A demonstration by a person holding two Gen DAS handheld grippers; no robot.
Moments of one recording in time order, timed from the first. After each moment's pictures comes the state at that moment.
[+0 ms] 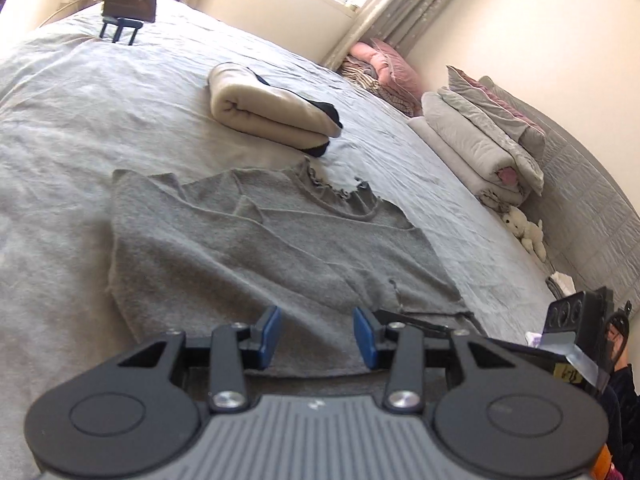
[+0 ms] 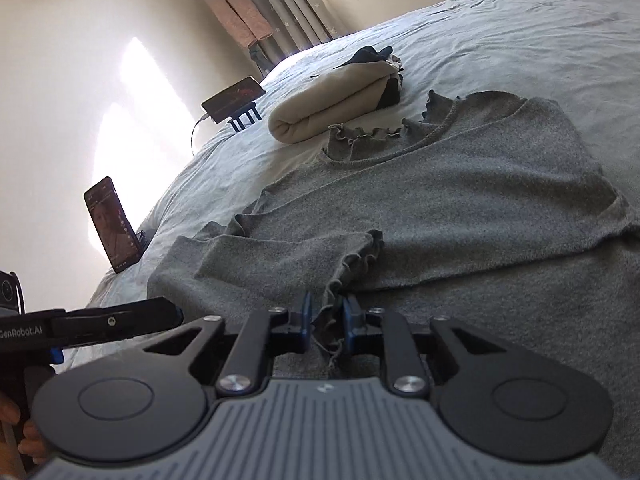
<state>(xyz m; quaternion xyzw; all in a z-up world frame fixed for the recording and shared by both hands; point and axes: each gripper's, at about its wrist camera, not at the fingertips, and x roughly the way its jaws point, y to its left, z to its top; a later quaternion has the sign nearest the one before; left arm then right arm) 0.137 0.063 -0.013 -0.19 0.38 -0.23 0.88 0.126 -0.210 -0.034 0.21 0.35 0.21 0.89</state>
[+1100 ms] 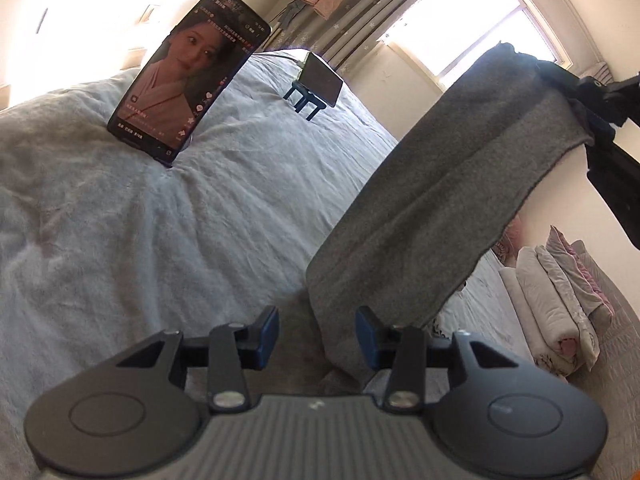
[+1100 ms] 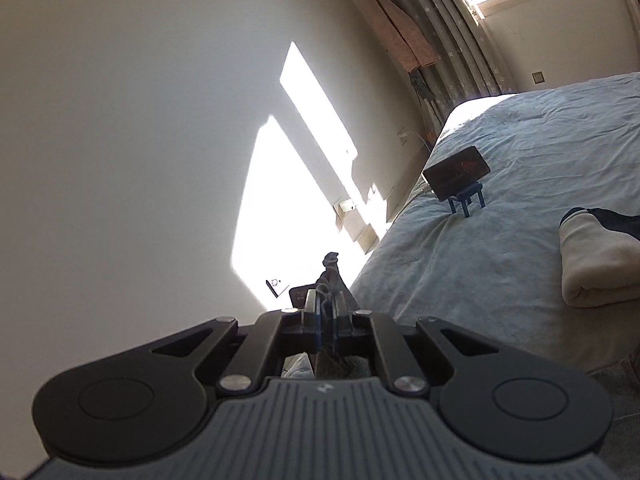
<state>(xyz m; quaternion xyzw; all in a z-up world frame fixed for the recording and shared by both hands) 0.124 0.180 -0.001 -0.35 0.31 -0.04 0.88 0.218 -0.027 0.163 0.18 0.27 0.38 0.87</state>
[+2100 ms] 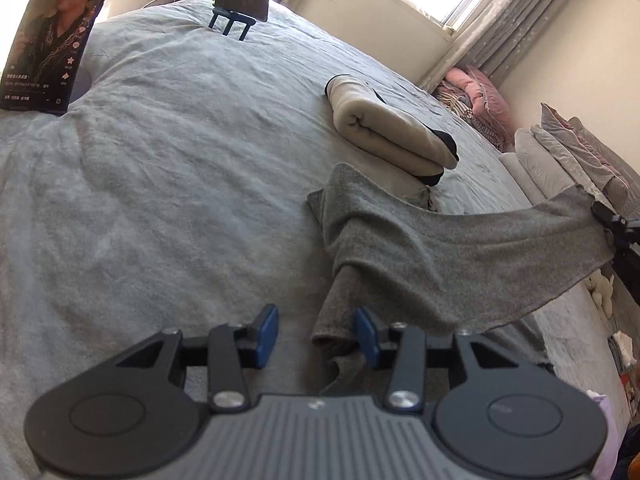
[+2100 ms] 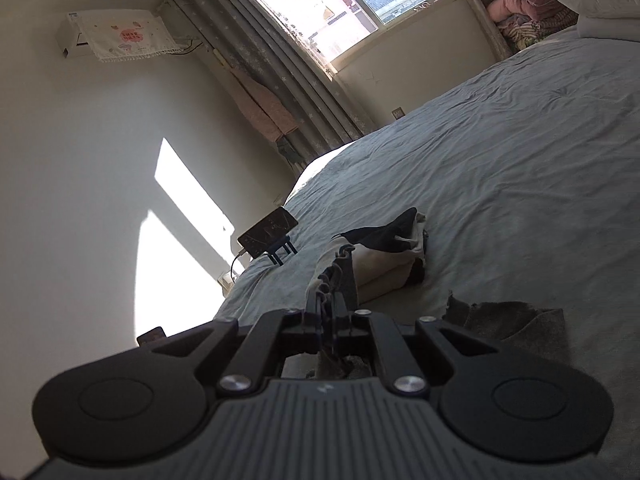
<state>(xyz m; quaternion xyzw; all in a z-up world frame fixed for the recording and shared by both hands) 0.151 0.093 -0.033 -0.21 0.40 -0.11 0.89 0.190 -0.298 0.057 0.28 0.24 0.20 0.91</state>
